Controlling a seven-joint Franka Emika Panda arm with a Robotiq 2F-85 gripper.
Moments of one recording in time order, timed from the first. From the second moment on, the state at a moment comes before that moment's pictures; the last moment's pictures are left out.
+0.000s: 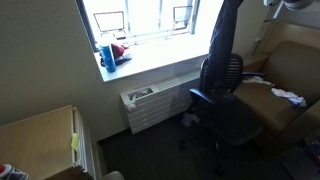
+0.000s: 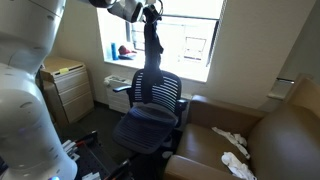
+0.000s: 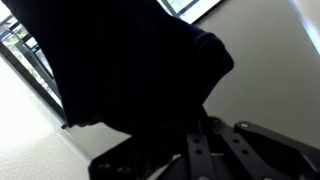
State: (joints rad) arm -0.04 0.51 0.59 -1.52 0.05 3.46 0.31
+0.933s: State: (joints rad) arm 0.05 0.66 0.73 -1.15 -0.10 3.45 0.32
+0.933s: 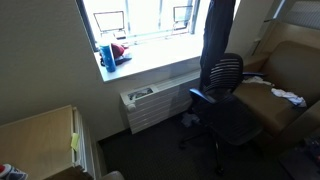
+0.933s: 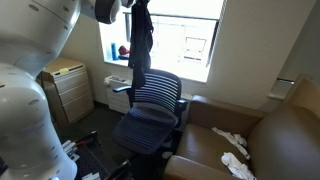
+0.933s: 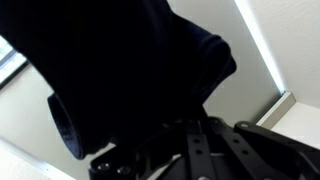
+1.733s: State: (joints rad) arm 0.23 0.96 0.96 -0.73 -0.16 3.45 0.36
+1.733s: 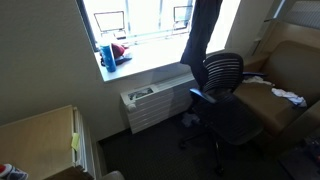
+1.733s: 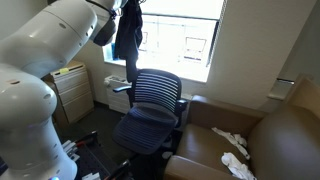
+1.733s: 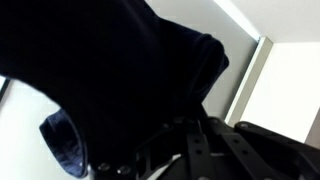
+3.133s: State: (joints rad) arm 0.04 1.24 0.72 -0.43 0.36 3.37 0.15
